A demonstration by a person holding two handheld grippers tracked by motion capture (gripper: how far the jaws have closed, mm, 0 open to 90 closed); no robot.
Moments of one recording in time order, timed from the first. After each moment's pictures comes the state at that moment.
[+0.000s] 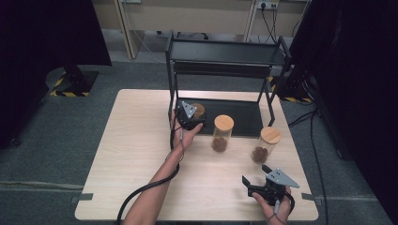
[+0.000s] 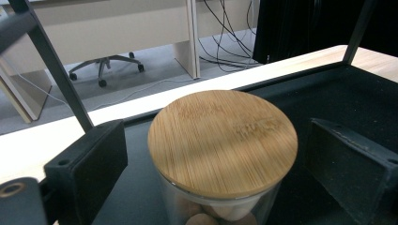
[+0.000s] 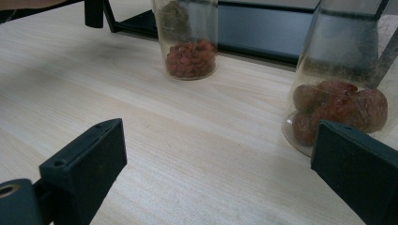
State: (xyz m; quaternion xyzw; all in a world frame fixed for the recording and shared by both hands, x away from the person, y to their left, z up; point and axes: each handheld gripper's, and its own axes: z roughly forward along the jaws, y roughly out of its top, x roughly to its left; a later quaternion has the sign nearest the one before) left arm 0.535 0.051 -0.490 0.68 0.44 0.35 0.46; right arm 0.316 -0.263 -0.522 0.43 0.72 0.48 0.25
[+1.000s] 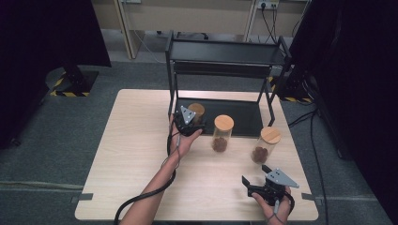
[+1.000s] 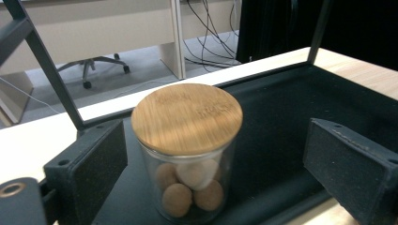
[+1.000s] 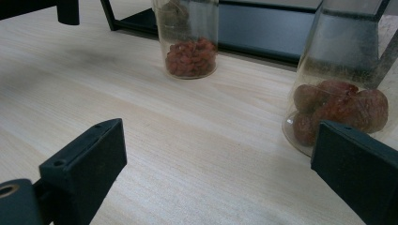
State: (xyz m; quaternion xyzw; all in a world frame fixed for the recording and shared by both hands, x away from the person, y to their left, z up) left arm 0.502 0.054 -0.482 0.69 0.43 0.32 0.49; right arm 0.316 -0.262 -0.522 0.43 0.73 0.48 0.25
